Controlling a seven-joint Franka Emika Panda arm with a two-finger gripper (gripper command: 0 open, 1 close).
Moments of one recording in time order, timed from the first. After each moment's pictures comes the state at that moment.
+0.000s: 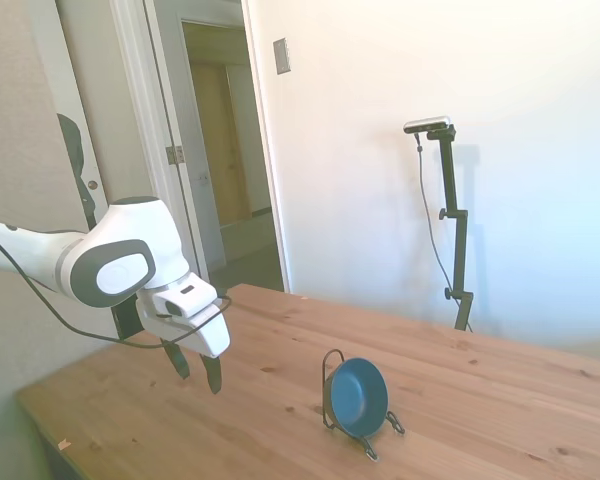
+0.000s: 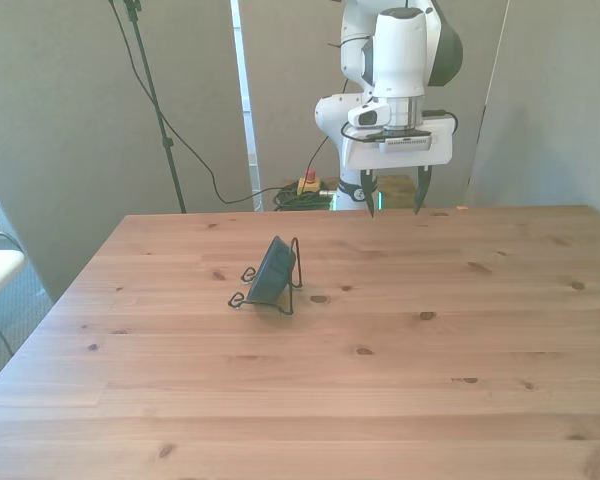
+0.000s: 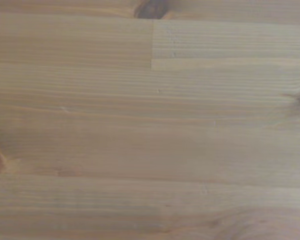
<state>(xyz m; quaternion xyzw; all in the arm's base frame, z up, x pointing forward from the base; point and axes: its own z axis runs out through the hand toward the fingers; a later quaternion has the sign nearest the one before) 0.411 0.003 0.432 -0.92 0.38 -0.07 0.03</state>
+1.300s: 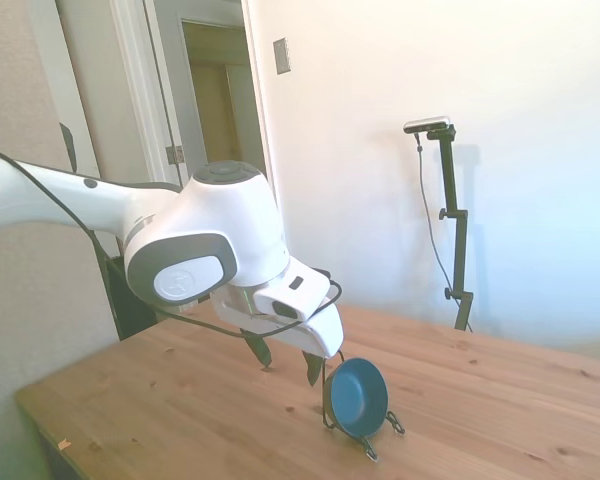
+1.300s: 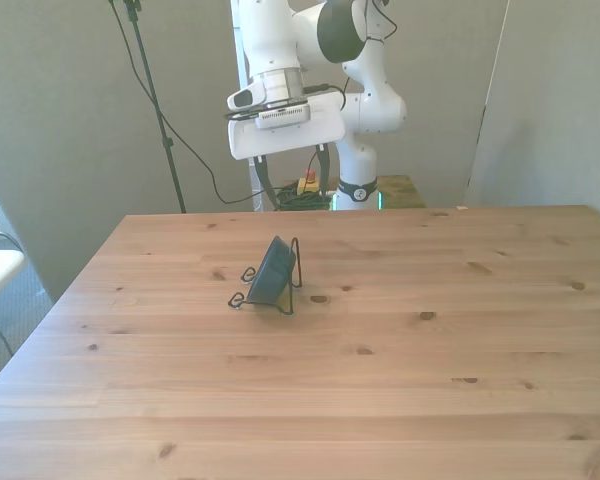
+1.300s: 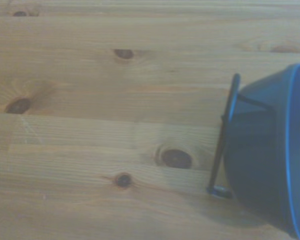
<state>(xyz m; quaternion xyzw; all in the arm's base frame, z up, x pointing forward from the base) 0.427 -0.200 0.478 -0.92 0.34 -0.13 0.13</state>
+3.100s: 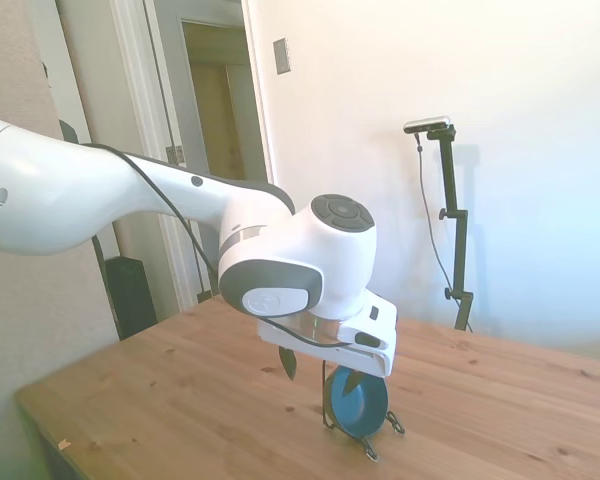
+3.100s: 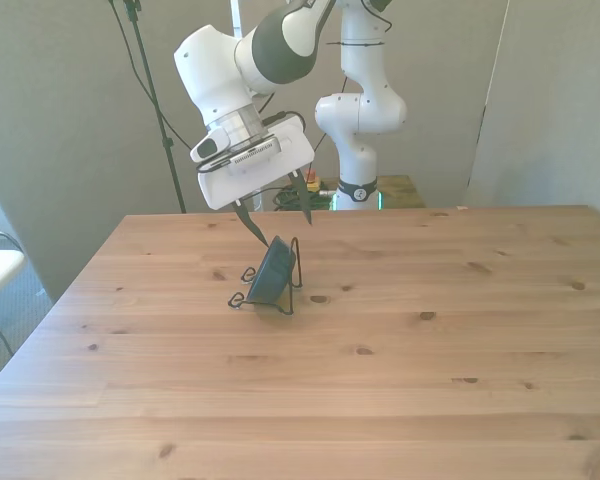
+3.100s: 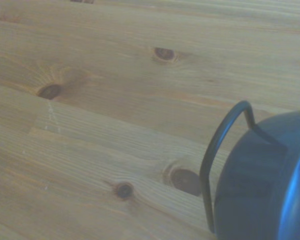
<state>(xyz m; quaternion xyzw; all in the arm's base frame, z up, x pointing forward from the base) 0.472 -0.262 0.431 -0.94 0.23 -0.08 0.22</state>
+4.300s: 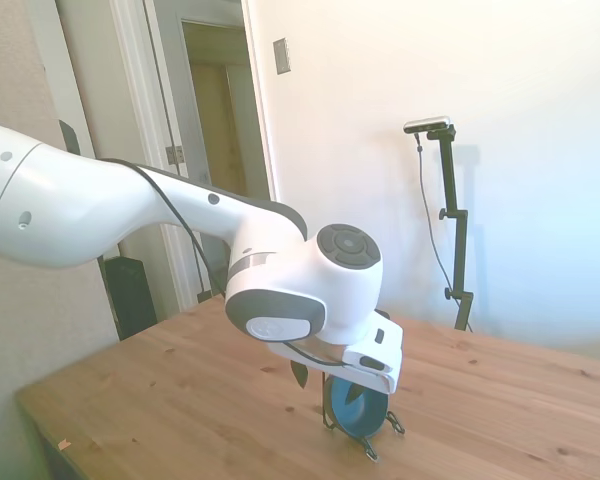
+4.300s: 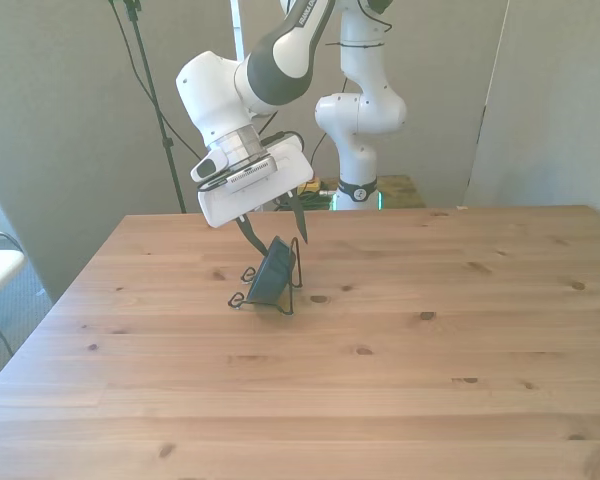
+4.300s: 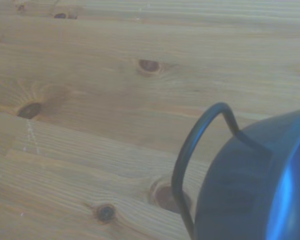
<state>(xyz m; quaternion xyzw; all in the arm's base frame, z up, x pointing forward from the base) 0.473 -0.268 0.402 -0.93 0.26 -0.11 0.23</state>
